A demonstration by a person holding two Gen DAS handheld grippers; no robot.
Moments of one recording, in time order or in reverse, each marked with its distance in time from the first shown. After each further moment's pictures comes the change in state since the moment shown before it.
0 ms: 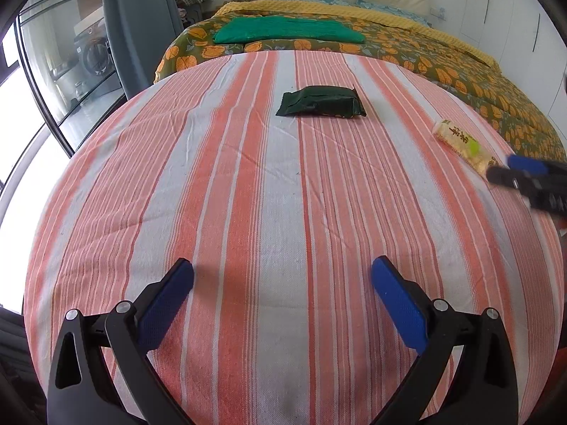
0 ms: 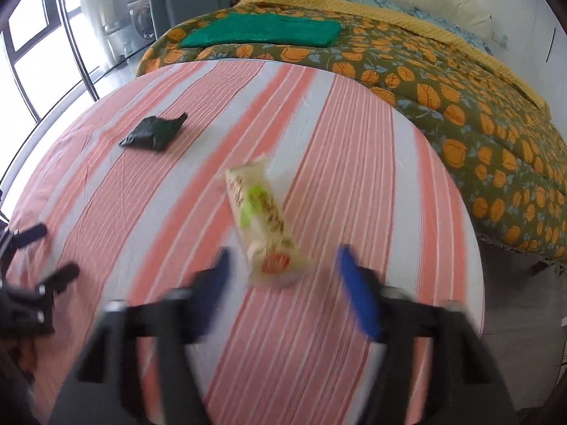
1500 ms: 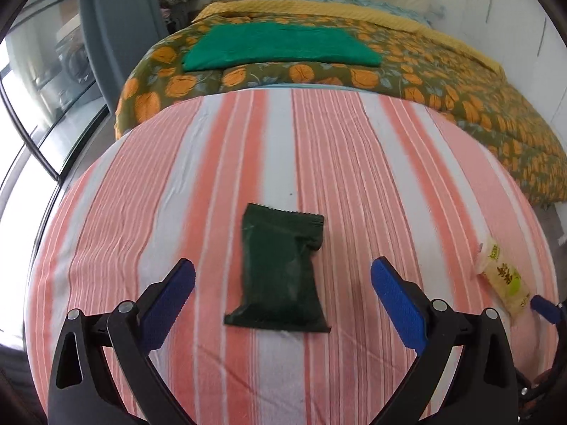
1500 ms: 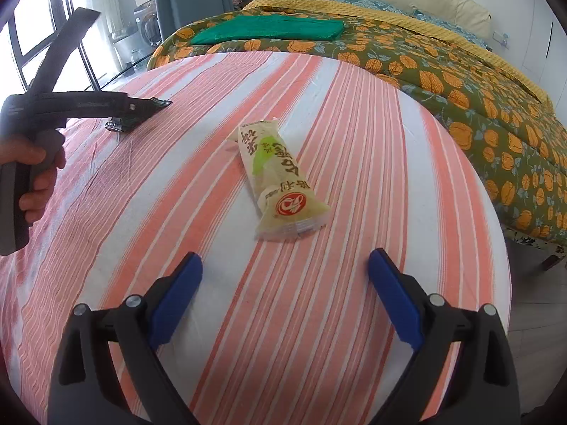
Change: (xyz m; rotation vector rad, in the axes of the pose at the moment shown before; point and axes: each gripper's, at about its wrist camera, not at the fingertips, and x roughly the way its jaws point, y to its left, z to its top) left arm 0.076 -0.009 0.139 0.034 0.033 -0.023; right arm 0.010 0.003 -0.027 0.014 -0.020 0.033
